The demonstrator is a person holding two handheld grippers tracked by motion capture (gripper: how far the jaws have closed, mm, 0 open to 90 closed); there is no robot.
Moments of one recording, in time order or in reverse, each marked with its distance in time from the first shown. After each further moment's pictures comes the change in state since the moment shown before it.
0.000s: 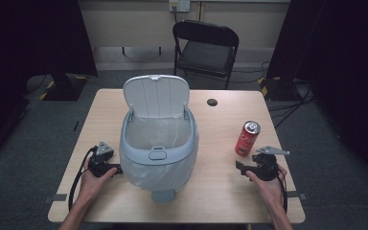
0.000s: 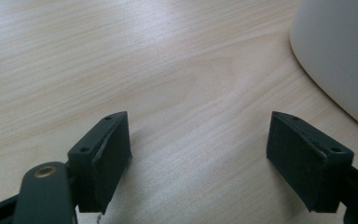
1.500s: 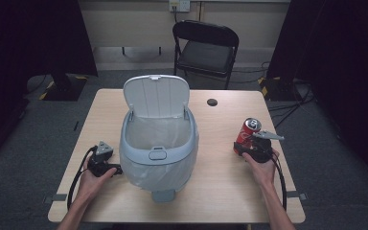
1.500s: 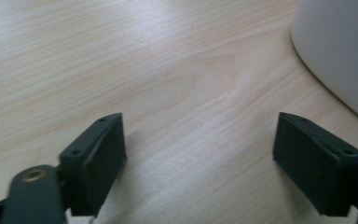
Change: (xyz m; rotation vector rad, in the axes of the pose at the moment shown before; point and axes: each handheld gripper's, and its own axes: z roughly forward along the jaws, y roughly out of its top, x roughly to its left) left arm 0.006 0.000 0.000 0.017 -0.012 0.025; right arm -0.019 0.034 0.042 -0.111 -0.004 -0.006
